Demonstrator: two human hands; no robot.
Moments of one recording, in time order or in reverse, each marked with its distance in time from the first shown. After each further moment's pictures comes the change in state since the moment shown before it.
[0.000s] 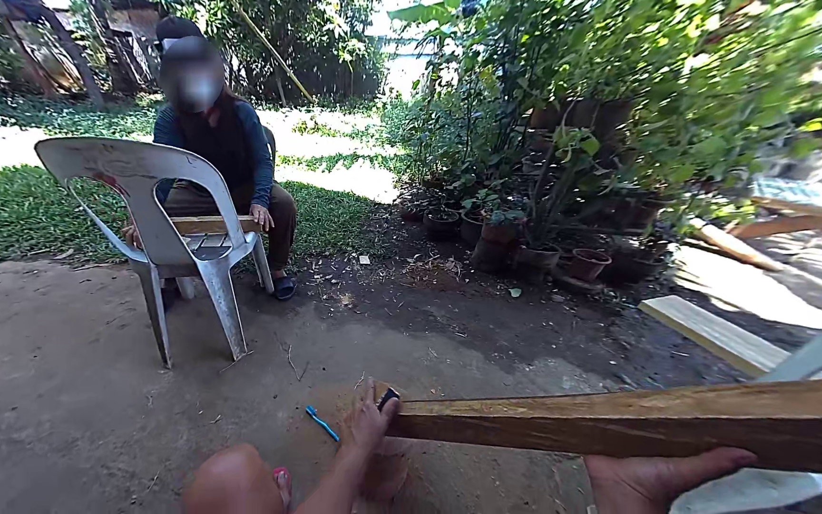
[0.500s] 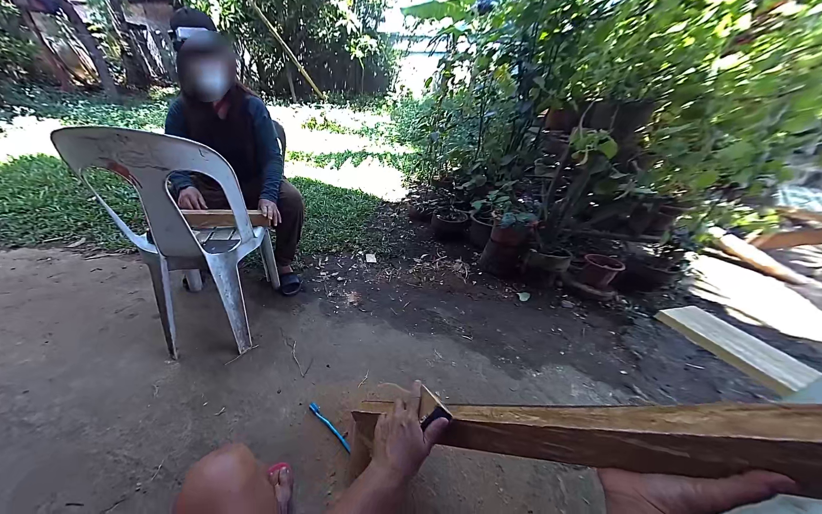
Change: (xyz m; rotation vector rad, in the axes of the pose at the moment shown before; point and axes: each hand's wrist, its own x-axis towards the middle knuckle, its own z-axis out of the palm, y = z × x) left_hand -0.048 0.044 -0.003 0.013 0.040 0.312; right_hand -0.016 -0.011 0.014 0.017 0.038 0.014
